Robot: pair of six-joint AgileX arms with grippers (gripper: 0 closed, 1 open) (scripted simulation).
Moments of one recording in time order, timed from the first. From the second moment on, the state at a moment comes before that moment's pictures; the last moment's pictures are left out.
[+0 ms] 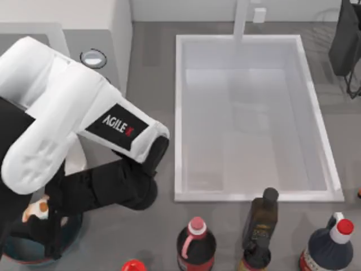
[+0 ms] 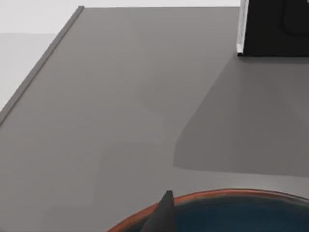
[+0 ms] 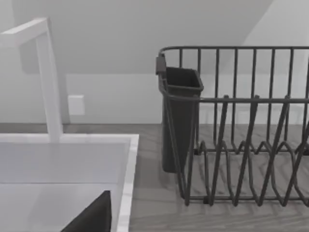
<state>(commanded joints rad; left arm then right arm) -0.63 2.33 1.25 -1.66 -0.76 -2.79 0.00 0.00 0.00 0.00 0.00 0.00</state>
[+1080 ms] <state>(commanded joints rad) -0.61 2.40 1.22 -1.61 -0.79 -2.78 0.00 0.00 0.00 0.00 0.00 0.00</state>
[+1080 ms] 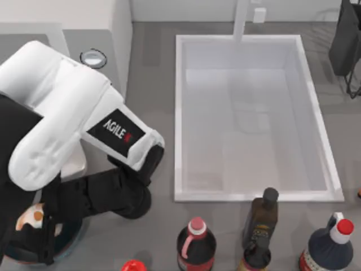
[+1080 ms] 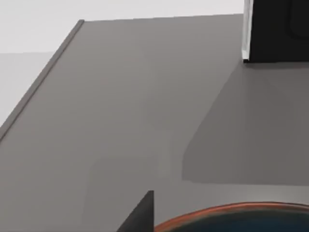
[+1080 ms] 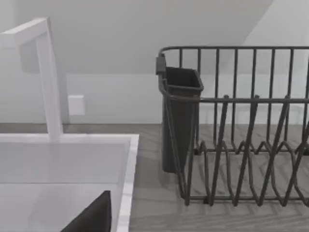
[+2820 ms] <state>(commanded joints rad) -0.37 1.38 0.73 -0.98 -0.47 -1.60 0.00 0.00 0.00 0.00 0.00 0.00</state>
